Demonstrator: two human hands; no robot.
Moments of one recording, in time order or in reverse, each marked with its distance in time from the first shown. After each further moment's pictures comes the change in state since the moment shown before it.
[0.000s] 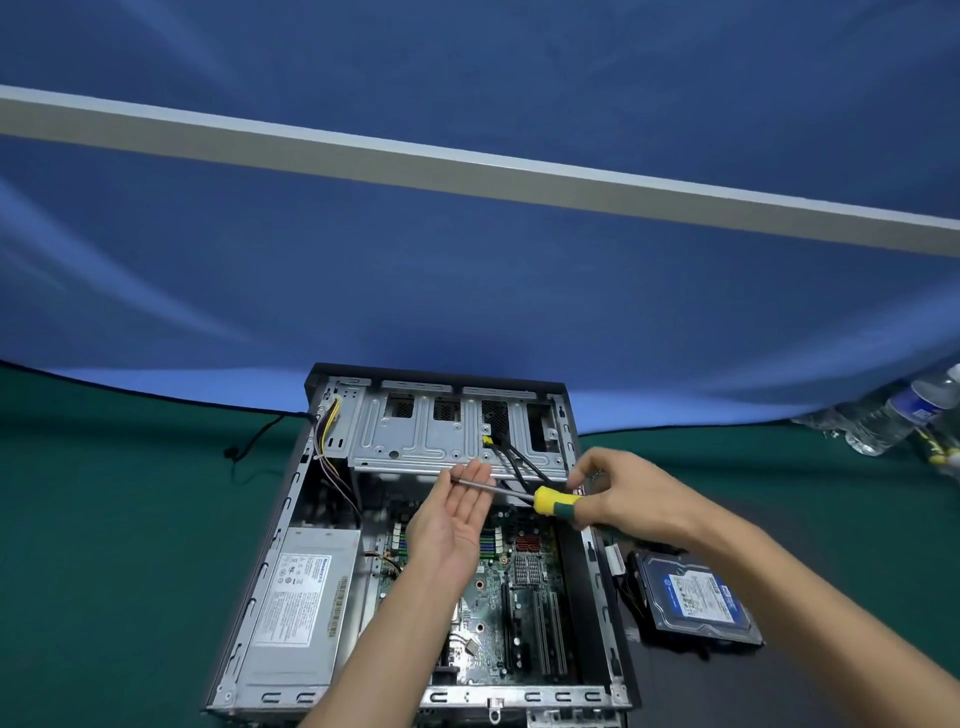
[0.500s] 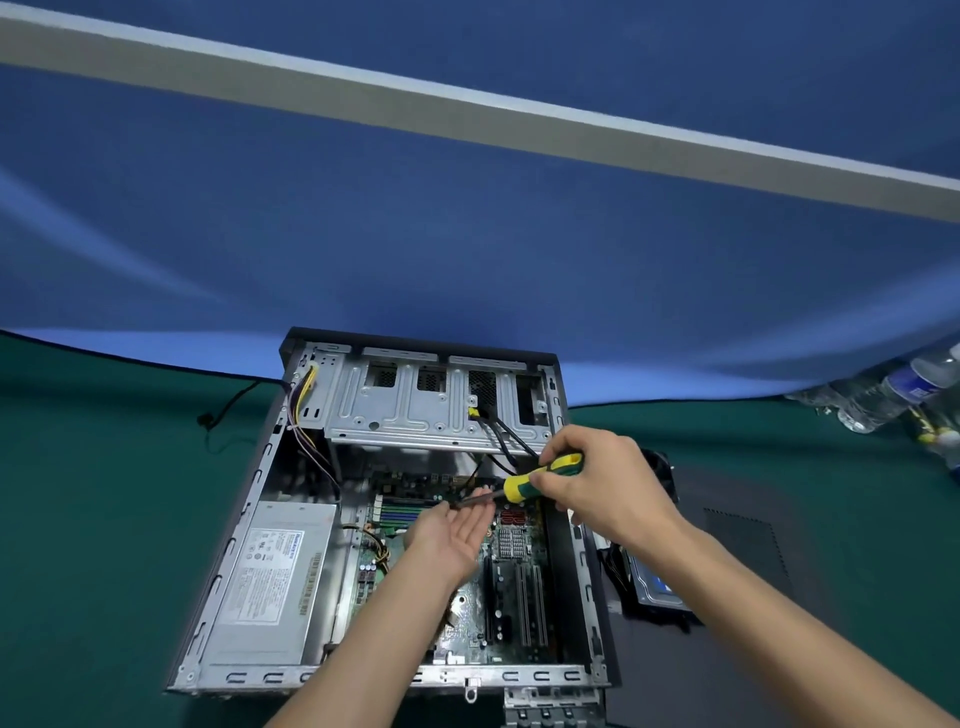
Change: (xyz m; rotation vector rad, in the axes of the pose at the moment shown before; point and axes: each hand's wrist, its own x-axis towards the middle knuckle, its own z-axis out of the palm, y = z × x) left_hand 0.016 -0.028 -0.016 0.079 0.308 -0.249; right_hand 0.006 0.003 0.027 -0.068 0.299 -0.127
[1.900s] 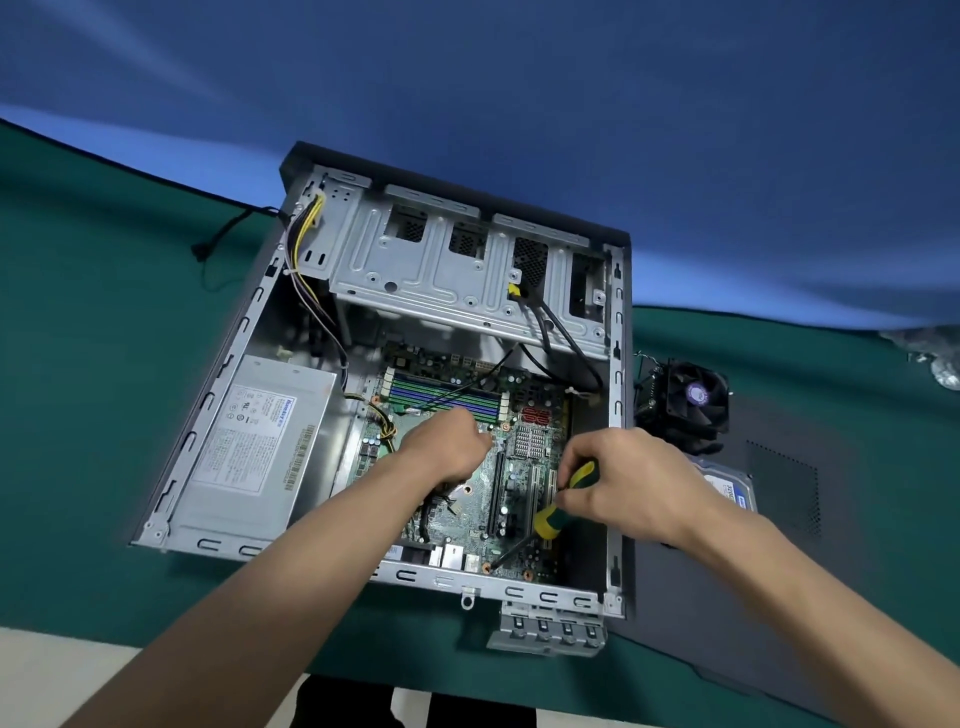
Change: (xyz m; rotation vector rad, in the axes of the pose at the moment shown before) left_hand 0.058 0.007 -0.041 1.929 -0.055 0.406; right_hand 0.004 0.049 0.041 -0.484 -0.518 -0.073
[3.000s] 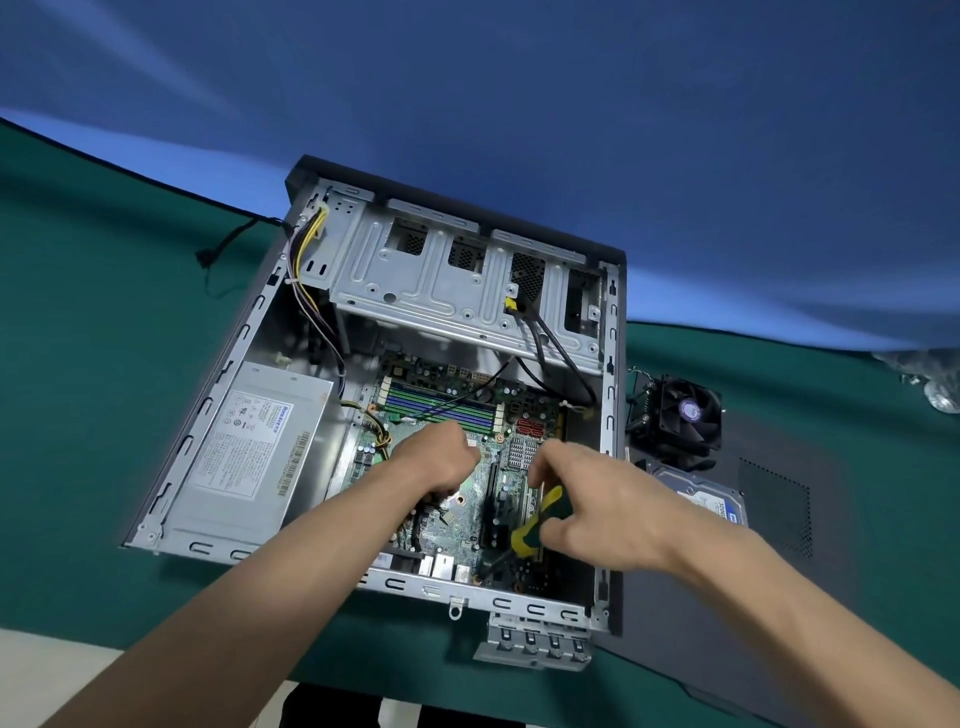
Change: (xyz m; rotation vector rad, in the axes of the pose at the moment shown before) left_hand -0.001 -0.001 -0.001 -0.012 -0.029 -0.034; right_hand -0.007 -0.017 -0.007 0.069 -0.179 -0.090
